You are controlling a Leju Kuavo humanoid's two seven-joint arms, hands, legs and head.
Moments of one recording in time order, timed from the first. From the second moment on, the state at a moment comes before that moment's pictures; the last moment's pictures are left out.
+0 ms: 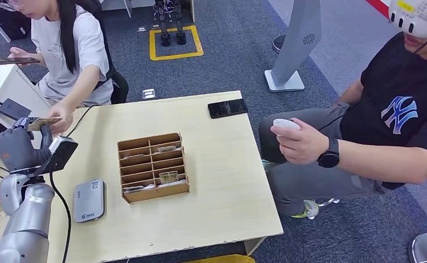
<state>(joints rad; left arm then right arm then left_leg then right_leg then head) -0.65 0.04 0.32 -0.78 -1.13 0.69 -0.53 -0.06 0.18 -0.53 -0.20 1.57 -0.25 -0.05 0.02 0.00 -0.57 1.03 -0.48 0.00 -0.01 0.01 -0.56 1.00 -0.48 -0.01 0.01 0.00</state>
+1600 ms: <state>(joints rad) -0.04 0.18 -0.01 -1.39 -0.80 0.42 -0.63 -0.05 0.18 -0.58 -0.20 1.49 -0.29 -0.04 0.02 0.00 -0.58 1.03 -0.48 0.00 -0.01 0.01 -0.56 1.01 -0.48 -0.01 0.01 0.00</state>
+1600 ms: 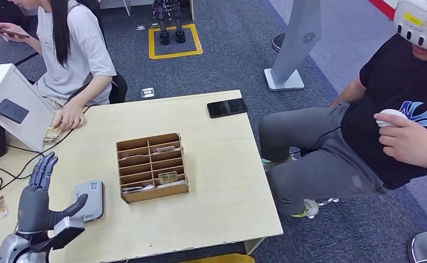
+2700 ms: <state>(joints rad) 0.05 0.41 -0.29 -1.65 -1.03 0.34 -0.47 -0.06 0.17 -0.60 -0.20 1.48 -0.30 -0.04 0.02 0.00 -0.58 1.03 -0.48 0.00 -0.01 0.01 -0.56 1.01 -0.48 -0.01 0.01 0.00</state>
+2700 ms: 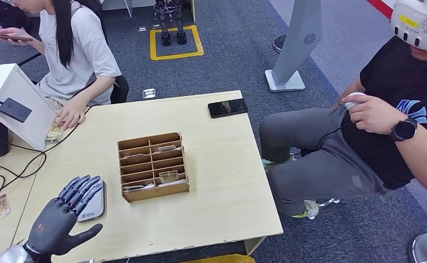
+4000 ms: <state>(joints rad) -0.34 0.19 -0.58 -1.21 -1.14 0.31 -0.20 -0.06 0.17 -0.61 -0.20 1.48 -0.30 -0.05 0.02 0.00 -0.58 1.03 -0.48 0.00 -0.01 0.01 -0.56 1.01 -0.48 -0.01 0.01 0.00</state>
